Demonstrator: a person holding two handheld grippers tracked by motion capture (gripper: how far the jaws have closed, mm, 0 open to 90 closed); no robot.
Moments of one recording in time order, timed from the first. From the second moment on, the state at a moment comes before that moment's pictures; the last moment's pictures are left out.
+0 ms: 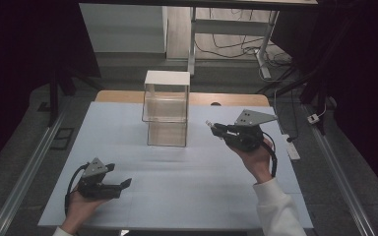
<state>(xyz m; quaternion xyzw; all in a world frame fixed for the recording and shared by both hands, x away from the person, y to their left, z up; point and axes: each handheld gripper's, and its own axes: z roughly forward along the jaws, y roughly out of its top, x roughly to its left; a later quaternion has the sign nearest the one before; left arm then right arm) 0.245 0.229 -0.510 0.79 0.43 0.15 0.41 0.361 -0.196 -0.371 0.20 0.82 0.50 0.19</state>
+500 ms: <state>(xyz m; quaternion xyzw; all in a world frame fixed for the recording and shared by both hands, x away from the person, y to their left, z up) 0.245 0.230 -0.510 0.78 0.43 0.15 0.42 0.363 -0.184 -0.361 0.19 0.82 0.51 0.19</state>
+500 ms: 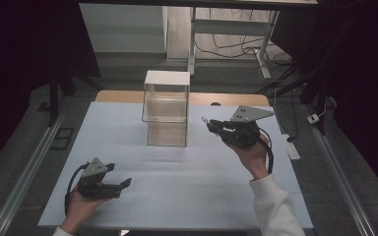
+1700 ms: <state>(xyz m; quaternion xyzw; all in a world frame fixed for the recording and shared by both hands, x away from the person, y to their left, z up) 0.245 0.230 -0.510 0.78 0.43 0.15 0.42 0.374 -0.147 -0.337 0.16 0.82 0.52 0.19</state>
